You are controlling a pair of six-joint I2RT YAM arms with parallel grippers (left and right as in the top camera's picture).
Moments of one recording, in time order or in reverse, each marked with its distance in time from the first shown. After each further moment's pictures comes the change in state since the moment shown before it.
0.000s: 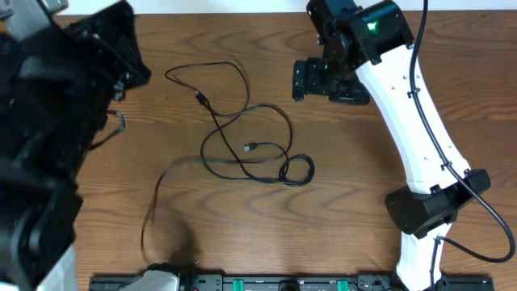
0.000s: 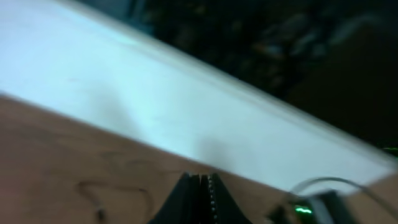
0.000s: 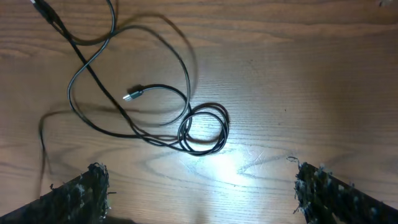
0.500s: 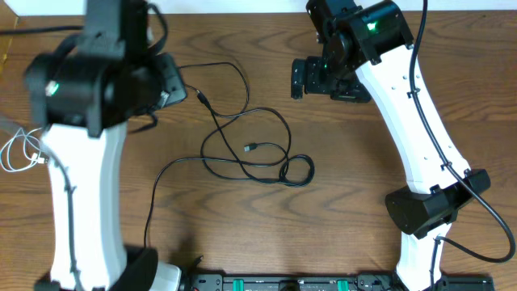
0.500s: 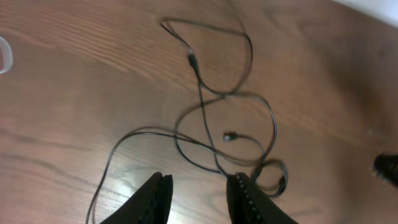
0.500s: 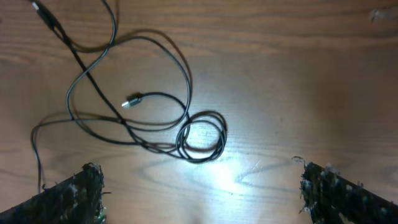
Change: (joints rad) left arm 0.018 0.284 -0.002 -0.555 0.010 0.074; right arm 0.000 0.000 -0.001 0.024 0.025 -0.013
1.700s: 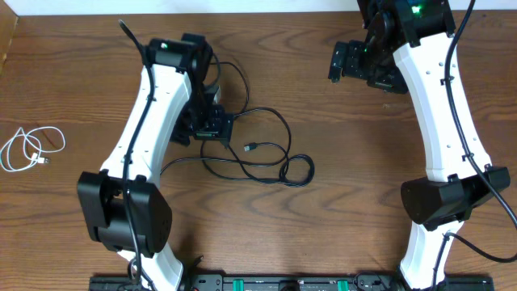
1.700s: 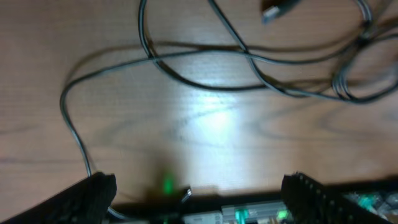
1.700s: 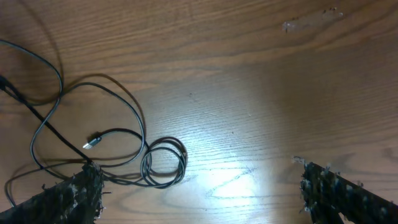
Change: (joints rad) left arm -0.021 0.213 -0.608 0.162 0.167 0.362; right arm -0.174 0.000 -0.003 -0.014 0.063 -0.002
